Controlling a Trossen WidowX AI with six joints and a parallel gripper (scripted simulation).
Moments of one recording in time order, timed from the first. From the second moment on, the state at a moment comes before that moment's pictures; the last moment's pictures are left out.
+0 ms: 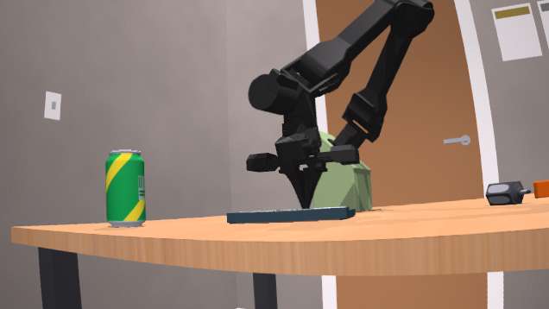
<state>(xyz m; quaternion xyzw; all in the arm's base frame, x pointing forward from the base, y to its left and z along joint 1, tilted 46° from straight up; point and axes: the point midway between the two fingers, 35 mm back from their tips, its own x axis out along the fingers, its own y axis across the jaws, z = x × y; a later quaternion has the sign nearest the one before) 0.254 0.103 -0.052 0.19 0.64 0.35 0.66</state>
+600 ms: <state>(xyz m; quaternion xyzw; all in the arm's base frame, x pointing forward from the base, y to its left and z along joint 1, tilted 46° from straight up) 0.255 0.104 -0.052 0.19 0.64 0.35 0.66</state>
